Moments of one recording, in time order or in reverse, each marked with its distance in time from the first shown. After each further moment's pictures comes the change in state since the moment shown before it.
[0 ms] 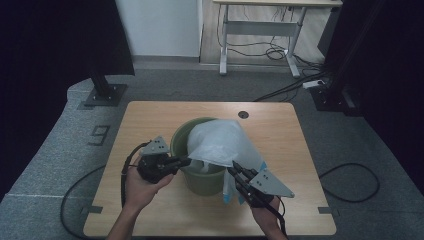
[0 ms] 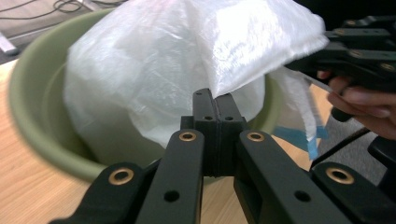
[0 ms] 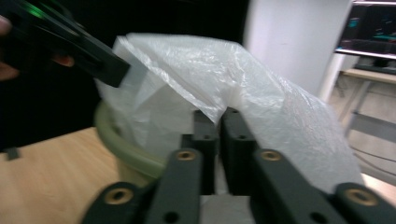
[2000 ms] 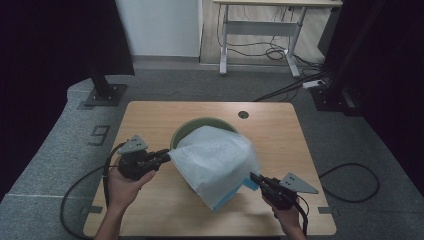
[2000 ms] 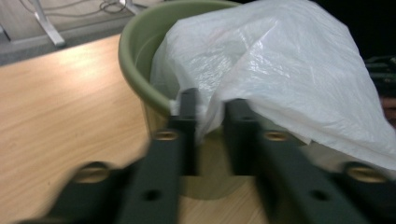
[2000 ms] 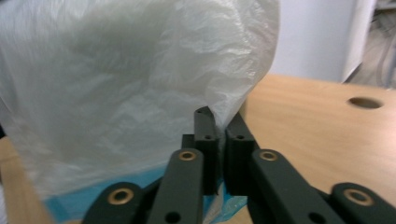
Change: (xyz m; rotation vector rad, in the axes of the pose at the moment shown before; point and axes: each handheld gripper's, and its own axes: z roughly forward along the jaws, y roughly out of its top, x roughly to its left) left arm 0.030 -0.020 -0.021 -0.045 0.137 -0.059; right arm -0.072 -0.078 -0.033 0.078 0.064 0.215
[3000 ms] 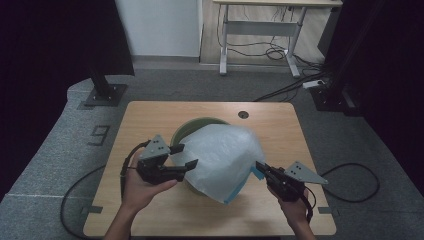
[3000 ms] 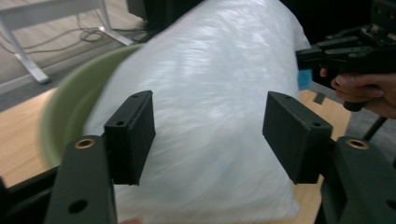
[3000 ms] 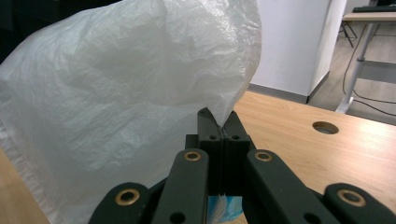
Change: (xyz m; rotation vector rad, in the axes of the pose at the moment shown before) left arm -0.060 0.032 0.016 -0.017 -0.082 0.145; right arm 0.012 0.058 -0.006 0.034 -0.071 -0.057
